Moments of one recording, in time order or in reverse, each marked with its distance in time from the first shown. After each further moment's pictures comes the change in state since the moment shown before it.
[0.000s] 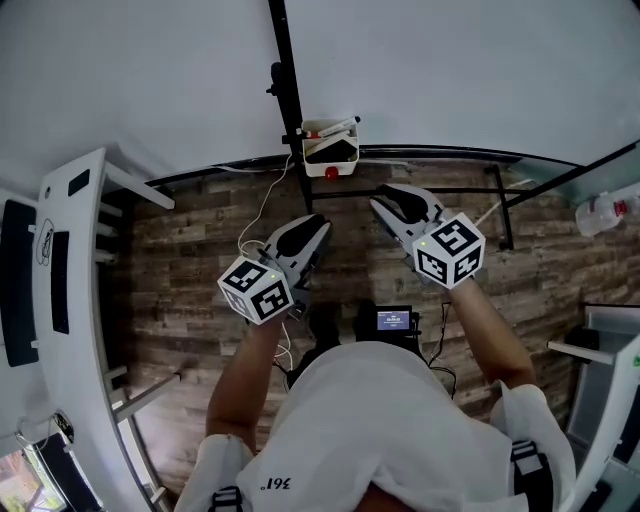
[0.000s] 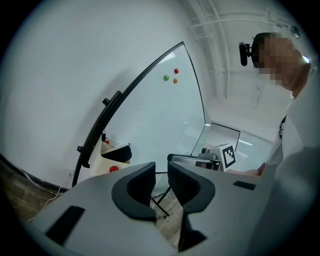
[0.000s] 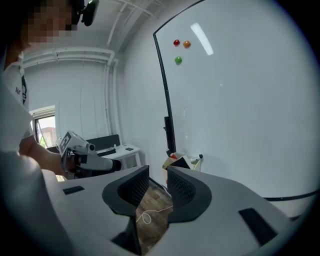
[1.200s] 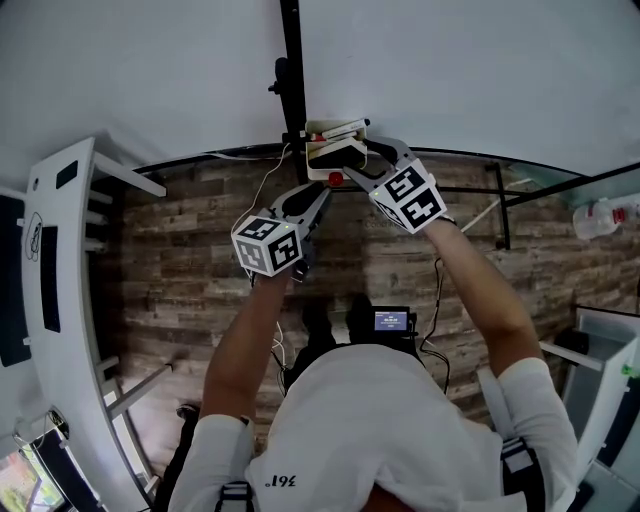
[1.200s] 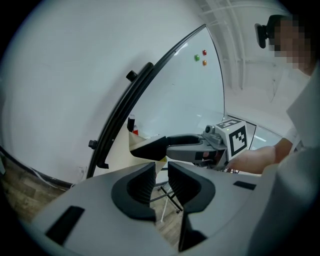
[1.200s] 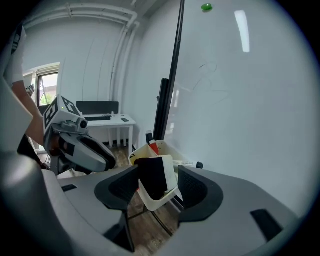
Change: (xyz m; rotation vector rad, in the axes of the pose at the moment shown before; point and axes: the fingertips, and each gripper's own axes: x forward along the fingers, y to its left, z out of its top) left arm 0.068 0.108 -0.018 -0.032 0.095 0.121; right arm 0.128 -0.070 -0.015 -0.319 0.258 -0.023
